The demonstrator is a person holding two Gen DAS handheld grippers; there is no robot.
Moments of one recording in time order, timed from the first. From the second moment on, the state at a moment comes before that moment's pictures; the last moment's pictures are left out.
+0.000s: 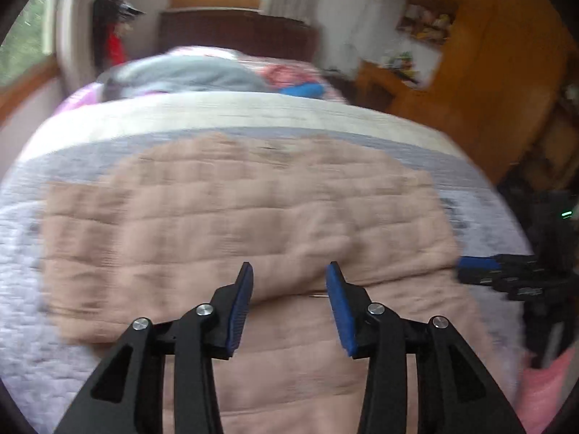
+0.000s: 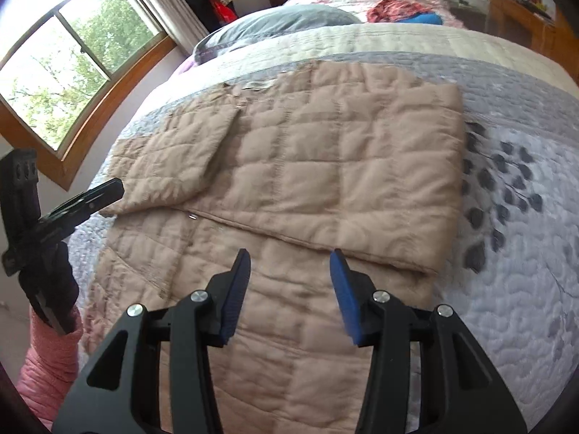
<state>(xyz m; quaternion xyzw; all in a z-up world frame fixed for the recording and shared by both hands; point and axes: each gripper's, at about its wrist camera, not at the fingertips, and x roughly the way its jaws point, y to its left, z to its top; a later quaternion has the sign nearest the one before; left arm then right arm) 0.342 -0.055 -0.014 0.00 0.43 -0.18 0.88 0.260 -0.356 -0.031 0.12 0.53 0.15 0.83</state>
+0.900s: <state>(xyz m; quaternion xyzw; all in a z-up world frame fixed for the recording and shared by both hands) 0.380 0.059 -0.022 -0.07 0.45 -0.08 0.89 0.354 -0.292 -0.014 0.14 0.53 0.19 0.82</state>
